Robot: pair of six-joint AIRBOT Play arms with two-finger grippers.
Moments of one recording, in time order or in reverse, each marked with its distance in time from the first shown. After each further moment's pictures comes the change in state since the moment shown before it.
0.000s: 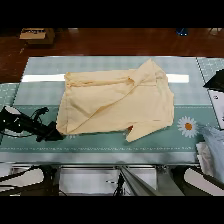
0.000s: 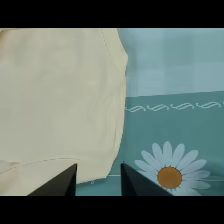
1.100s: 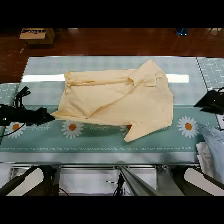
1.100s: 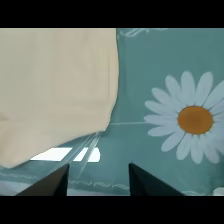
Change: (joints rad) left arm 0.026 0.299 0.082 -0.145 0.117 0.108; right arm -0.085 0.010 -0.291 0.034 0.062 -0.009
